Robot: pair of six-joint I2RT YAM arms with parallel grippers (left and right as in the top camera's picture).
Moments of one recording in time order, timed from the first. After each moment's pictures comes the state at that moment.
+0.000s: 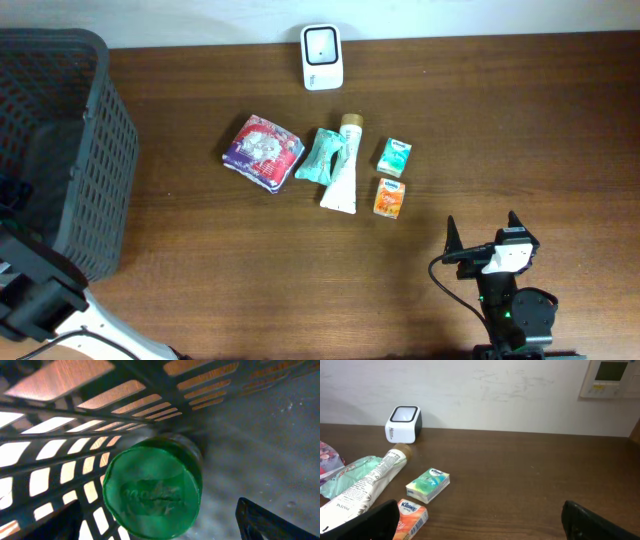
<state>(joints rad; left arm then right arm) 0.75 2.15 1.97 -1.28 -0.34 -0.43 -0.02 0.02 0.01 -0.08 -0.04 -0.03</state>
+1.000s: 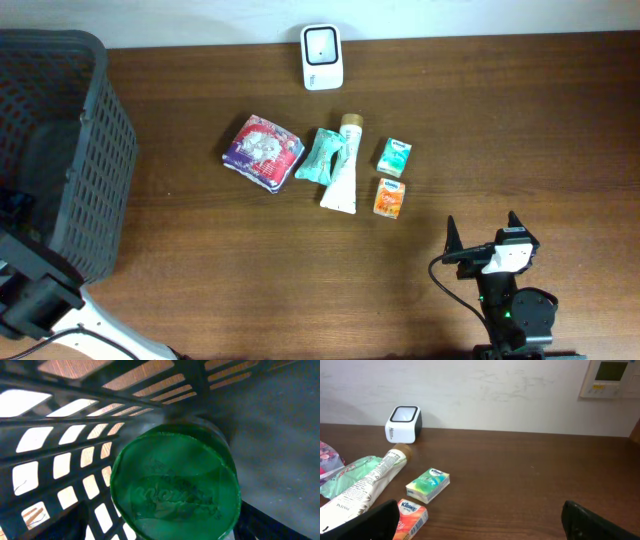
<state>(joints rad) 0.77 2.18 1.97 -1.32 -0.35 -0.40 -0.02 0.02 0.01 -0.08 -0.04 -0.03</state>
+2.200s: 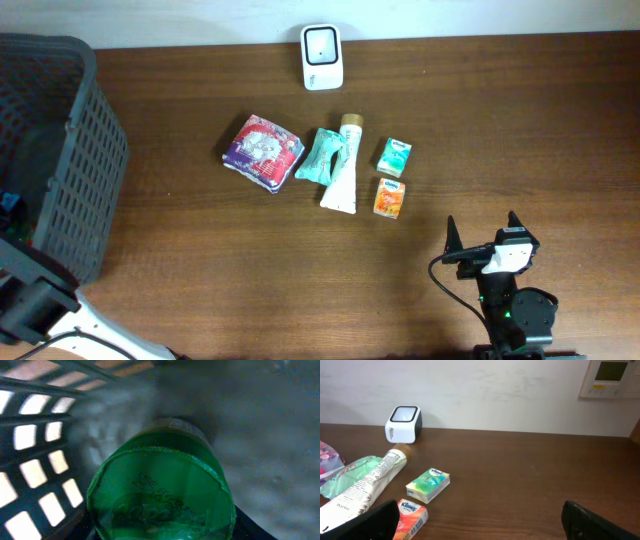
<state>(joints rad) 0.81 2.18 1.95 -1.25 -0.18 -0.35 -0.02 0.02 0.01 -0.08 -0.04 -0.03</state>
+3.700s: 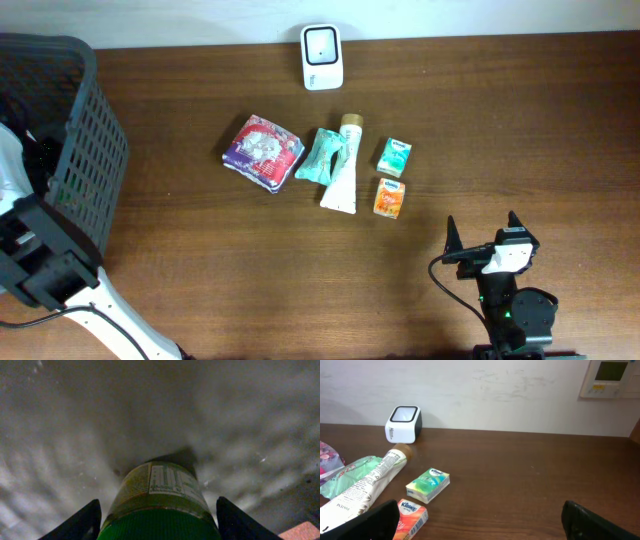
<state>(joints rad) 0.60 2.28 2.04 -1.19 -0.04 -0.22 -0.02 0.02 0.01 -0.08 -0.04 -0.03</state>
